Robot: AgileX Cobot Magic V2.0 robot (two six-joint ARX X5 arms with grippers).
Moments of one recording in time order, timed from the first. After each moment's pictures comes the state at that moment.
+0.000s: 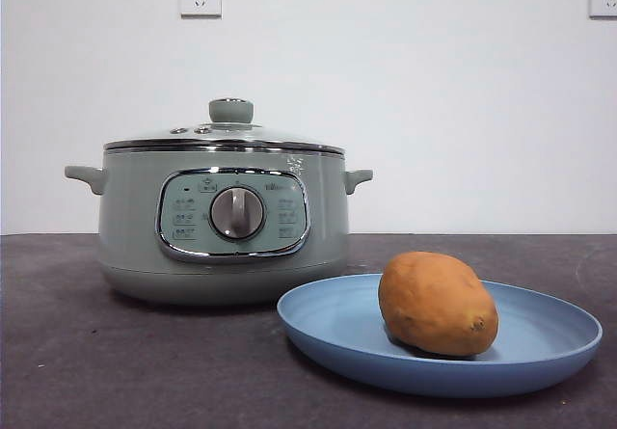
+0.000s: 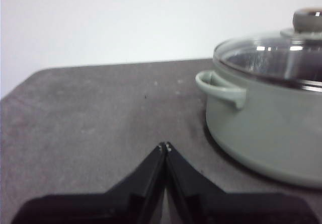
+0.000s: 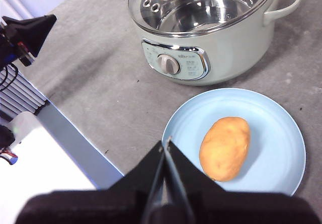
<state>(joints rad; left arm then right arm) 0.00 0.00 0.02 -0.09 0.05 0.02 0.75 0.66 0.84 -0.73 -0.13 0.18</state>
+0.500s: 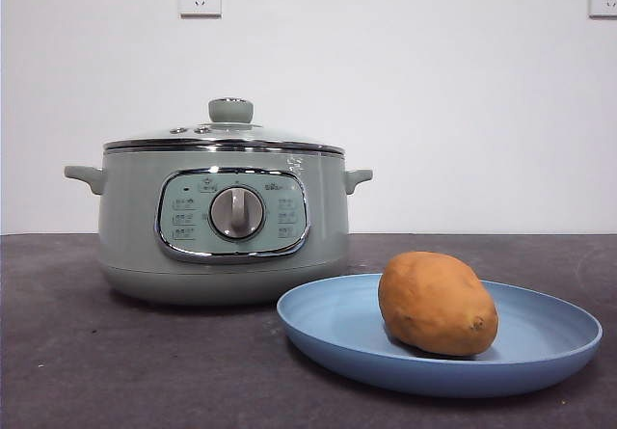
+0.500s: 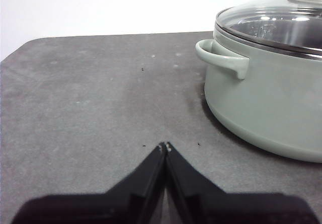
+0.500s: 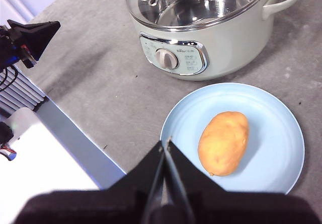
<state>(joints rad) 0.00 0.00 0.02 -0.18 0.05 0.01 0.75 0.66 0.84 -0.74 -0.13 0.18</state>
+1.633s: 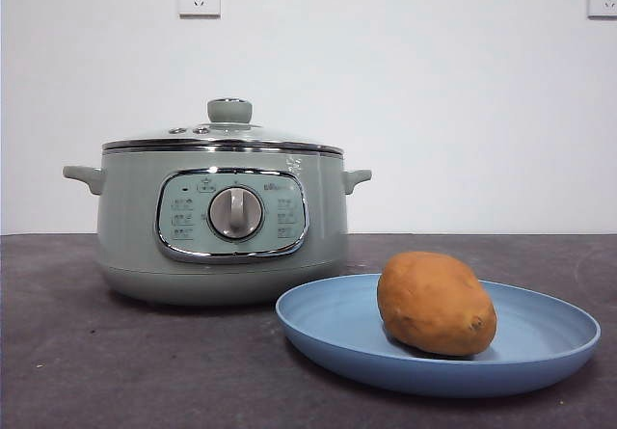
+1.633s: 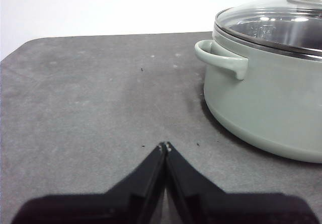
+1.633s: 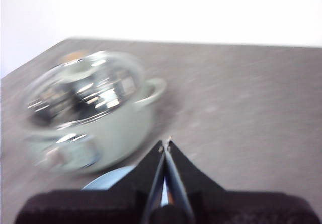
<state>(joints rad) 0.00 0.00 0.02 -0.18 0.05 0.01 0.35 0.44 0.64 -0.43 -0.05 0.08</state>
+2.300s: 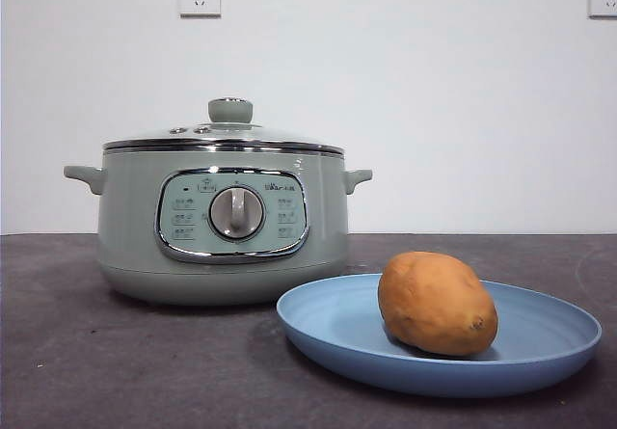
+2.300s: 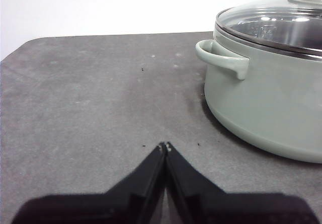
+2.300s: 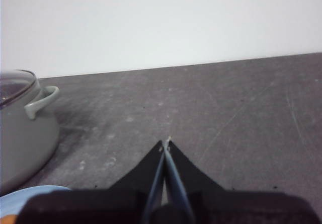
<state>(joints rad) 0.00 0.00 0.02 -0.18 0.05 0.01 0.06 0.07 0.09 -0.08 -0.05 0.09</state>
